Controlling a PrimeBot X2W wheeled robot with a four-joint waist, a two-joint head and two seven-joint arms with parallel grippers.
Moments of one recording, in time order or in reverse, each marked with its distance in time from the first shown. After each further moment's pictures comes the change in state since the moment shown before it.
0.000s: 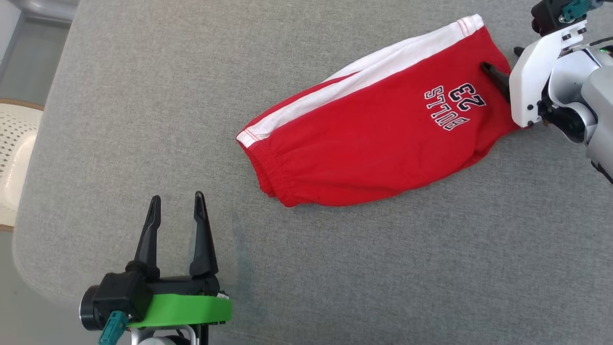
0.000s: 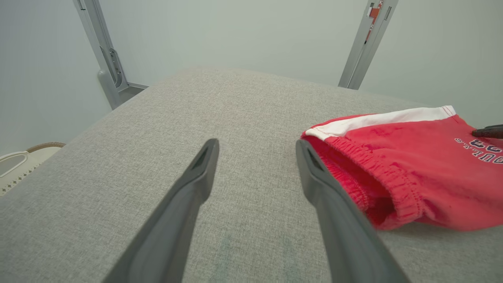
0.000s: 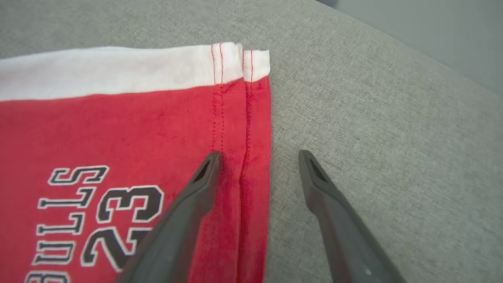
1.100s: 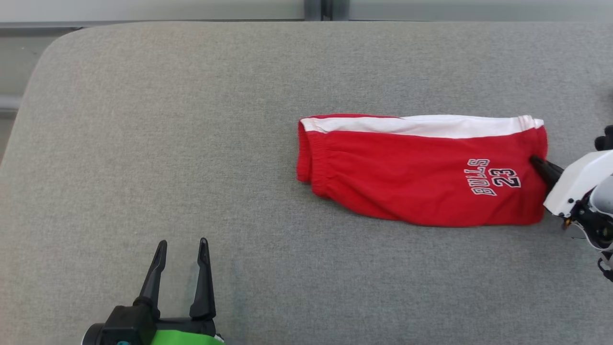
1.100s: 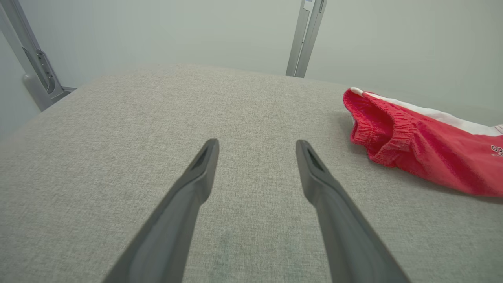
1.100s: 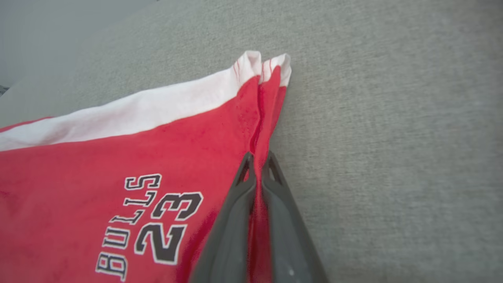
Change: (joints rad) left arm 0.118 -0.005 0.053 0.069 0.052 -0.100 0.000; right arm 0.502 -0.071 -0.342 -0.067 0.301 0.001 -0.176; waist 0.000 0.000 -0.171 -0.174
